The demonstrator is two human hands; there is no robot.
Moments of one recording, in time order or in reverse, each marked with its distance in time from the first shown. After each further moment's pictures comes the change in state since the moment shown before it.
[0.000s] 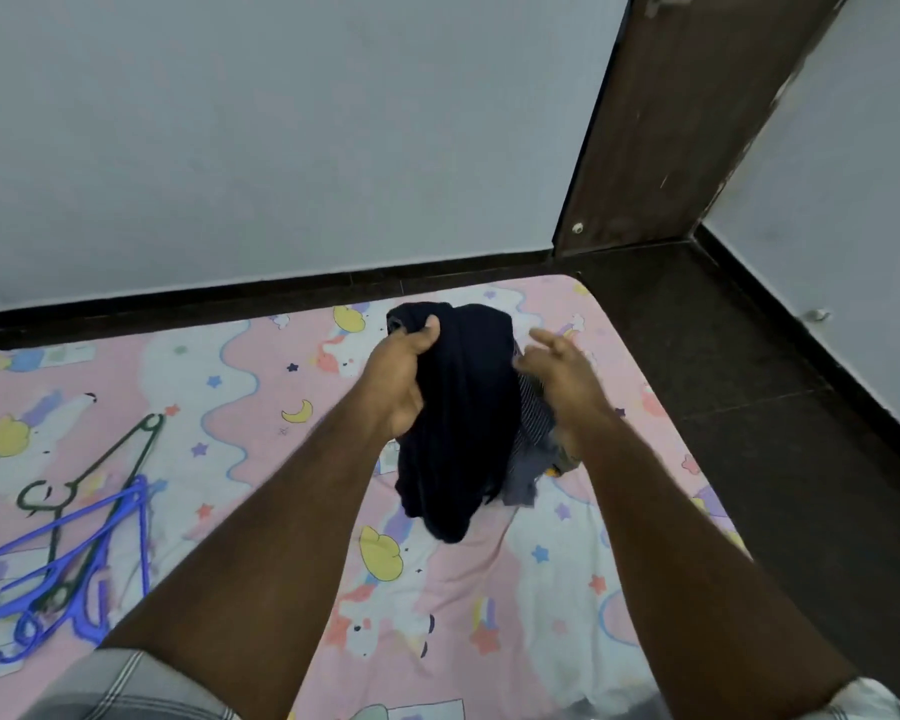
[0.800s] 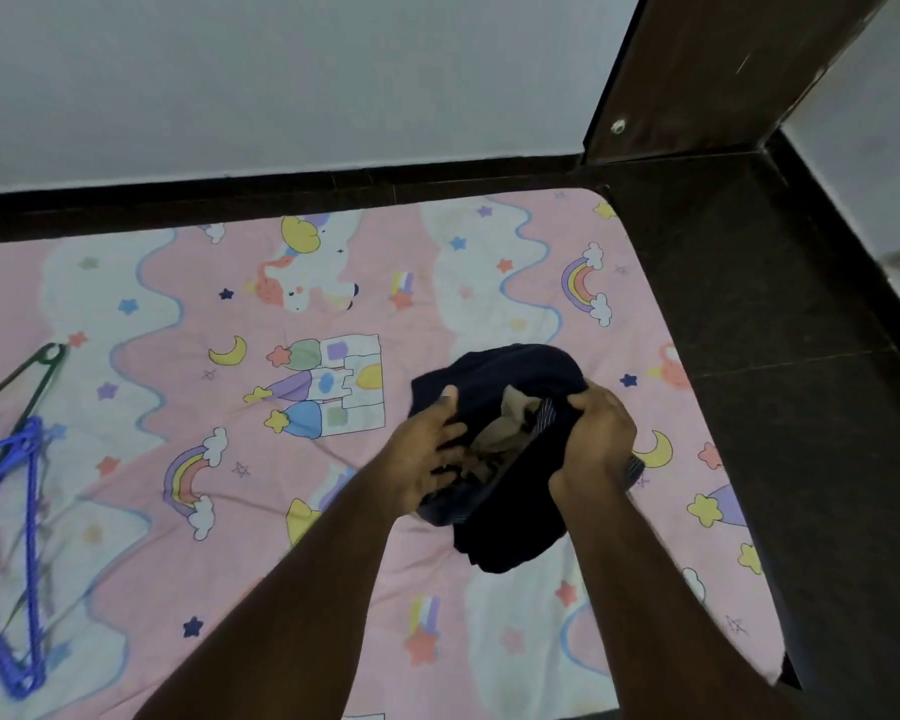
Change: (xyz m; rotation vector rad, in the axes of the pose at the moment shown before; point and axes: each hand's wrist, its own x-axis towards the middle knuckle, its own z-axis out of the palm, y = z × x) left_hand 0.113 -0.200 0.002 0.210 0.111 -0.508; right_hand 0.103 0.123 -0.078 0.315 0.501 0.229
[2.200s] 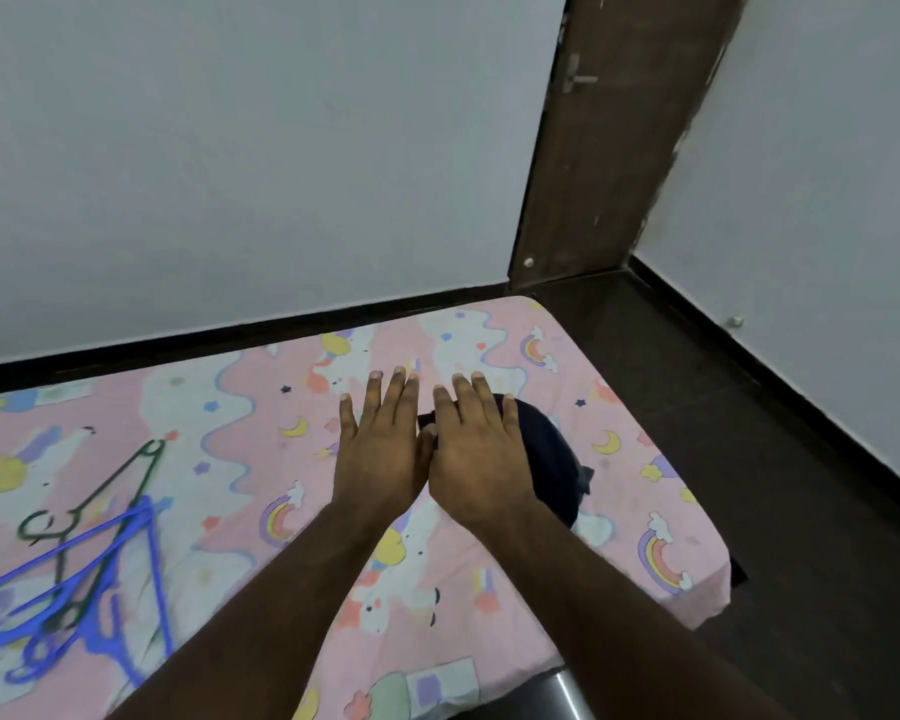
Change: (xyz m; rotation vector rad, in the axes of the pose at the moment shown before) left_hand -0.283 -0.027 -0.118 1.489 0.591 1.102; right_hand -0.361 0.022 -0.002 -1.510 -0.257 -1.131
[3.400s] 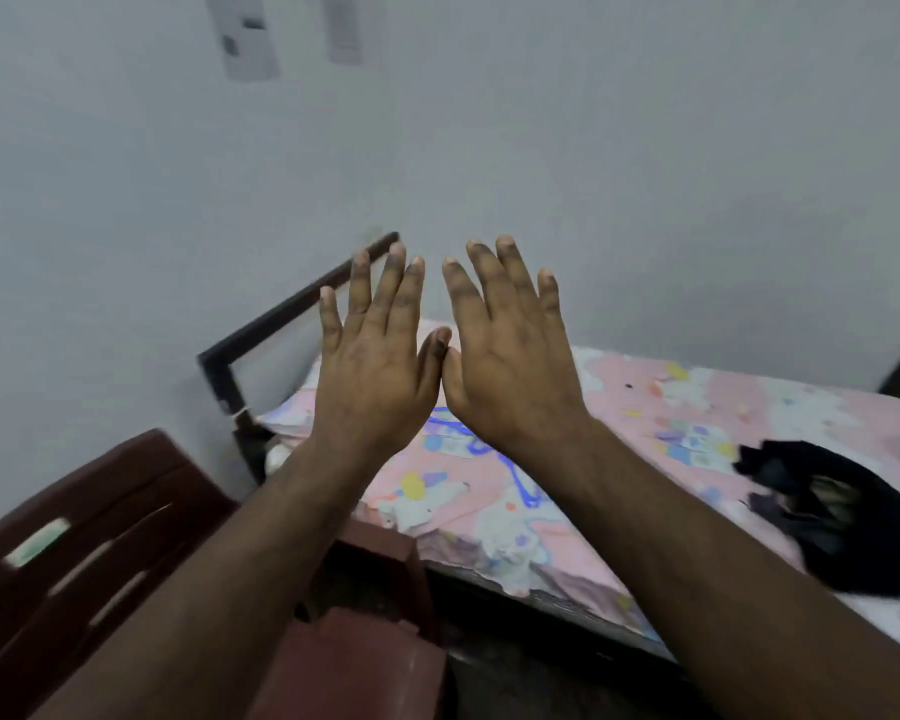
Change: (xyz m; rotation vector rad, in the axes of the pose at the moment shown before) left_hand -0.581 -0.086 -0.366 0.377 0.708 -0.418; right_hand -0.413 -0.414 -0.145 0.308 0.655 -0.856
